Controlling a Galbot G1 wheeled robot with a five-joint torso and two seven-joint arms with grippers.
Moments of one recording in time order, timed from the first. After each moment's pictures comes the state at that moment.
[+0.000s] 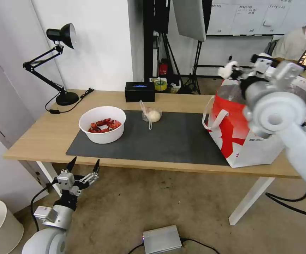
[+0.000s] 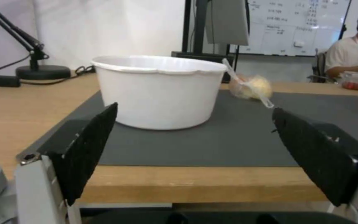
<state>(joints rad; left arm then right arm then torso) 1.57 -1.28 -0.67 -1.99 -0.39 -0.18 0.19 -0.46 0.67 0.16 2.01 1.44 -0.27 0.86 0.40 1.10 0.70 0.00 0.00</state>
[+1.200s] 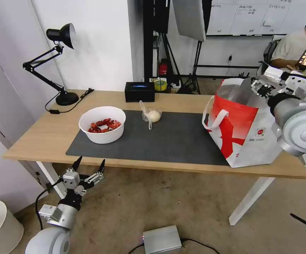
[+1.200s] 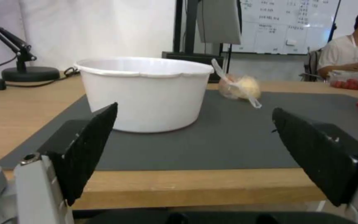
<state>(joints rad) 1.58 -1.28 -0.65 -2.01 -0.38 -0.16 0.19 -0.69 0.61 0.35 2.08 1.44 -0.30 0.79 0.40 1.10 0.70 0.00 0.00</state>
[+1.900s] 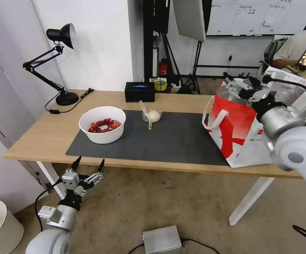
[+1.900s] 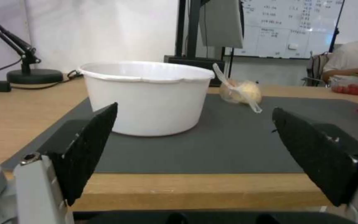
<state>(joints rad) 1.59 -1.30 -0.66 -2.03 -0.38 -0.16 0.19 -0.89 0.62 0.40 2.19 1.15 -0.15 0.29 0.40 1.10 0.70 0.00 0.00</state>
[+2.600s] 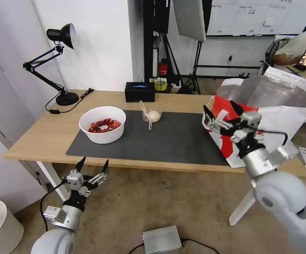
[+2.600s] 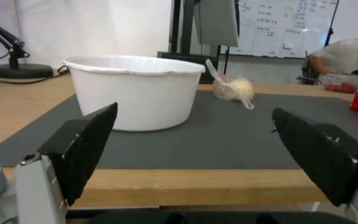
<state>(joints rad) 1.57 -1.30 -0.63 -2.01 -0.37 -0.16 0.19 -1.31 0.85 0.46 2.19 0.60 0.10 0.17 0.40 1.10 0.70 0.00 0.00</state>
